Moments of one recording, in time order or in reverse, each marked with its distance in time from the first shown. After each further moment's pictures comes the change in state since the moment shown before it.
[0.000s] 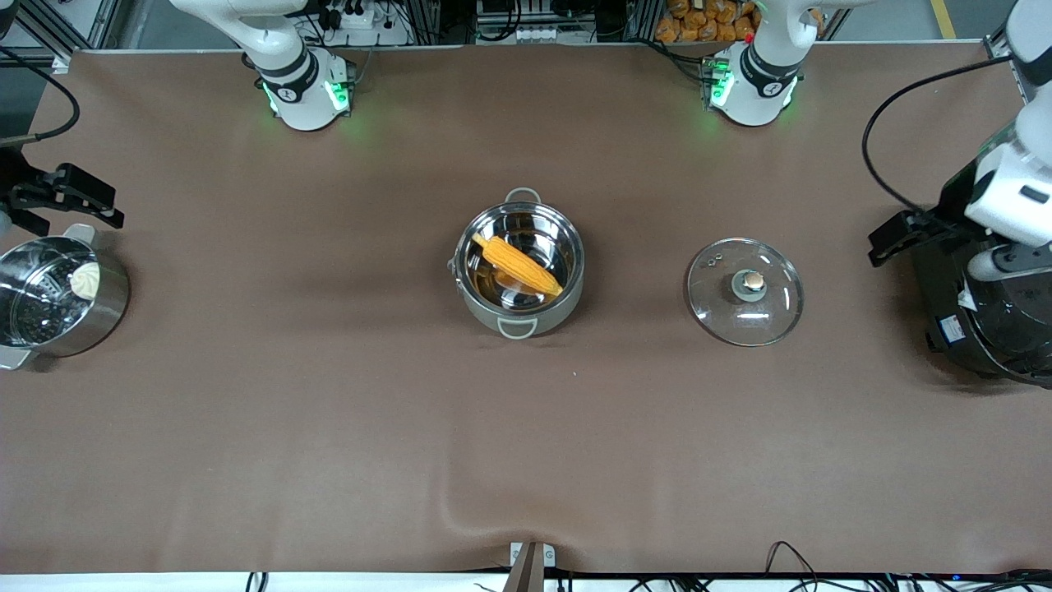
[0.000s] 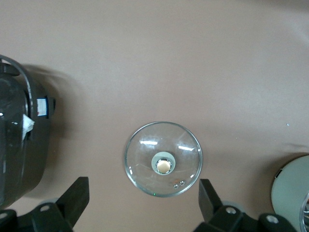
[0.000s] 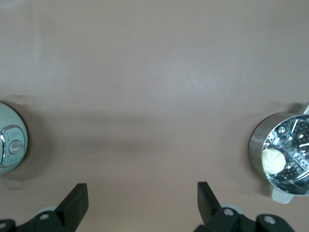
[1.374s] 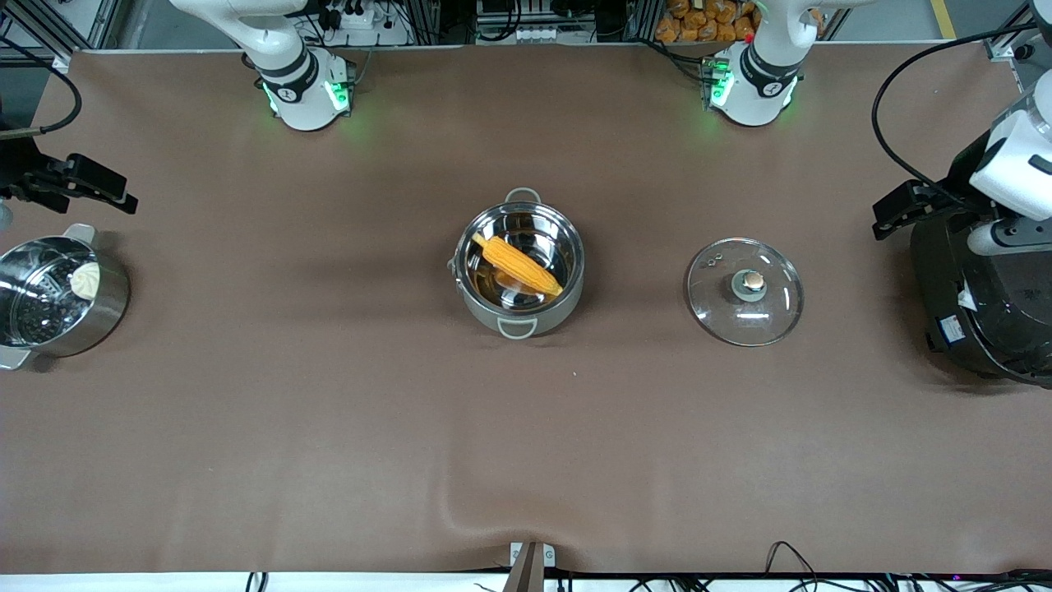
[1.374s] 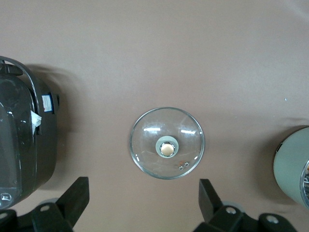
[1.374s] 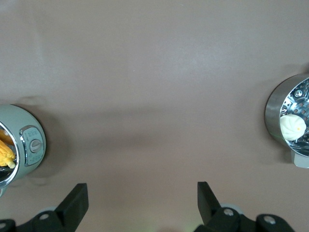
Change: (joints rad) left arm 0.005 -0.001 -0.018 0.058 0.000 -0.099 0.079; right arm 0.000 -0.010 0.008 0.010 0.035 -0.088 0.134
